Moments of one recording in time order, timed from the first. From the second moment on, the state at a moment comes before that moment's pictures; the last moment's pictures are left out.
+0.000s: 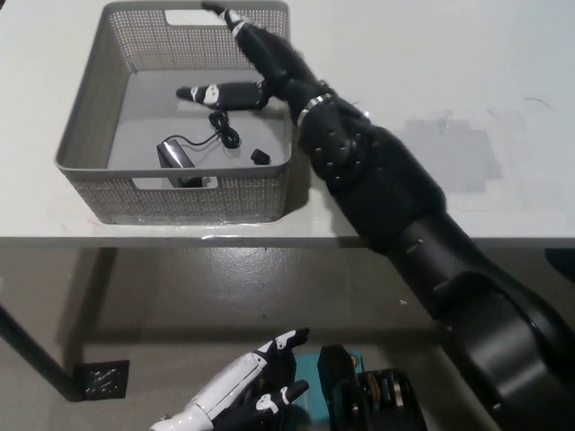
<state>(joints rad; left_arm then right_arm) -0.07 0.23 -0.31 0.06 0.27 -0.23 -0.27 -1.15 0.05 0.27 0.88 -0.44 -0.11 -0.05</state>
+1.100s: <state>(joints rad) -0.10 0.24 -0.23 0.07 0.24 -0.23 -0.27 -0.12 -0.11 0.12 -0.18 -0.19 -0.11 0.03</state>
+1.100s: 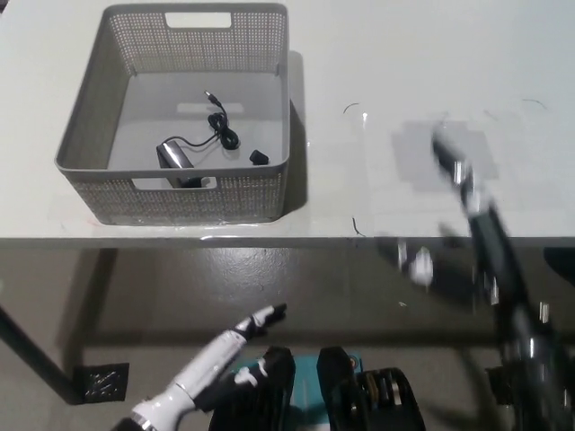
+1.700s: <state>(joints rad) -0.12 0.24 -0.18 0.11 0.20 -0.23 -0.27 0.03 -0.08 0.16 0.16 -0.02 -0.32 0.10</state>
